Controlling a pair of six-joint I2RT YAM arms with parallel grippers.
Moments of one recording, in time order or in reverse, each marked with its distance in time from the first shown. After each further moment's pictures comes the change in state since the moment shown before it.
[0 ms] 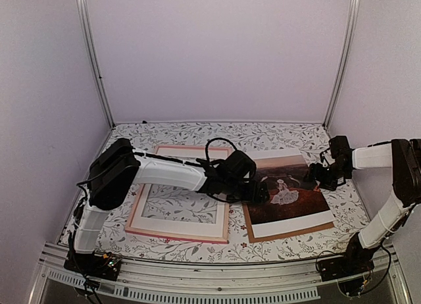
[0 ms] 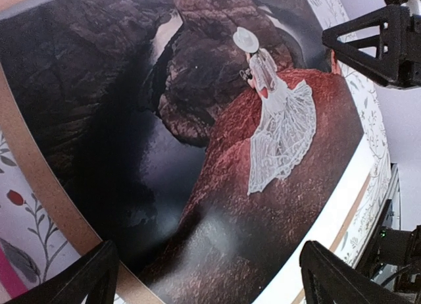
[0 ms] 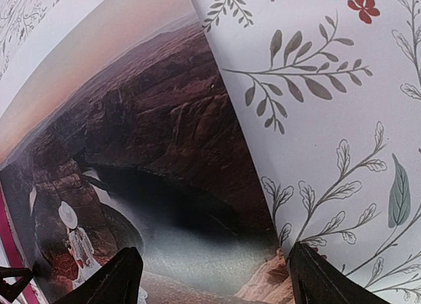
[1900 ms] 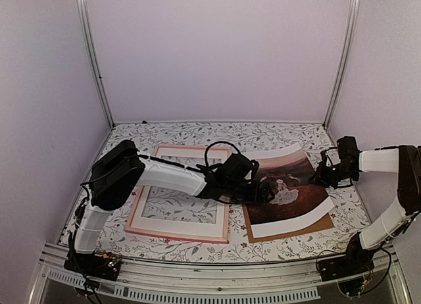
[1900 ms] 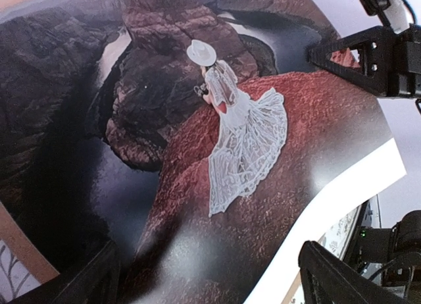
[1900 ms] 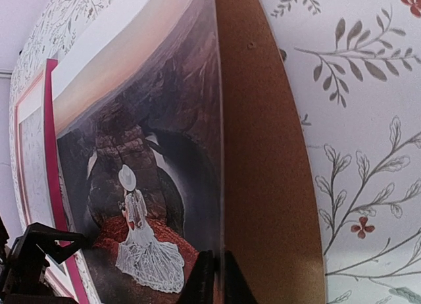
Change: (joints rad) left arm 0.005 0.022 -0.056 0.205 0.048 -0.011; right arm -0.056 -0.087 -0.047 0.001 -0.254 -0.025
